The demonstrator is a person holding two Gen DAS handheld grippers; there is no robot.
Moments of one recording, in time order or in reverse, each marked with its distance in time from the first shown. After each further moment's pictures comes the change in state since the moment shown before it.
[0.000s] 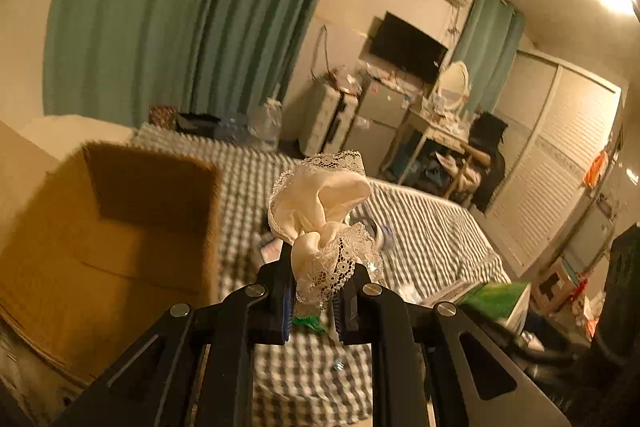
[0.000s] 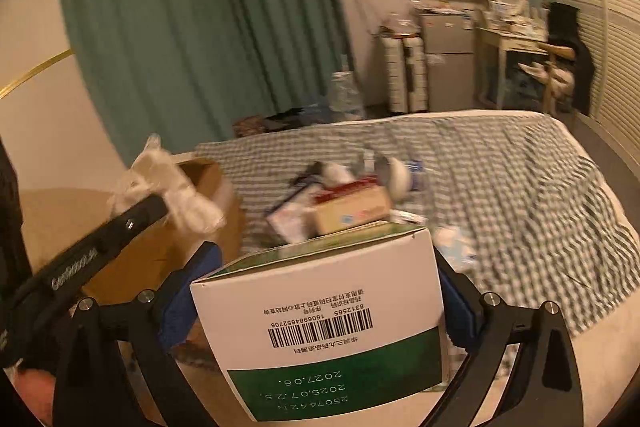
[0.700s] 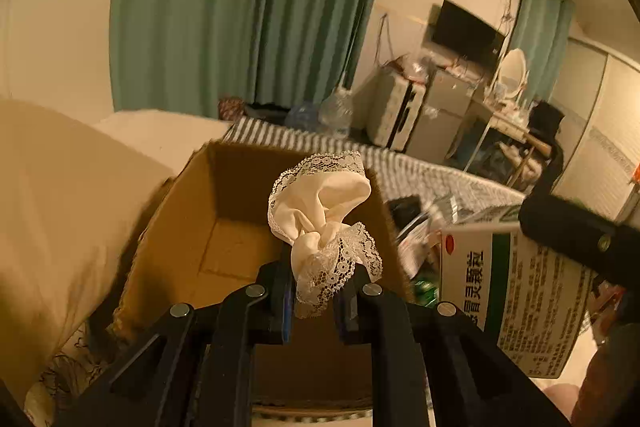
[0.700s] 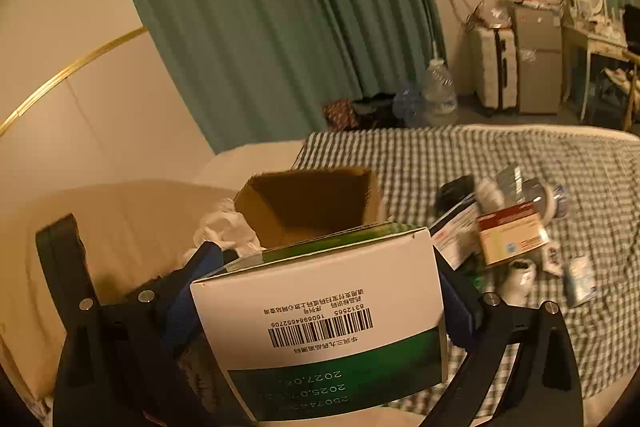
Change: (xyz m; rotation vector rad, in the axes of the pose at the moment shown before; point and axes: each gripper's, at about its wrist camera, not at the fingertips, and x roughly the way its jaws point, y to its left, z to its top) left arm -0.014 0.124 0.008 0.009 0.088 0.228; right arm 0.059 0.127 0.037 -0.051 0.105 0.256
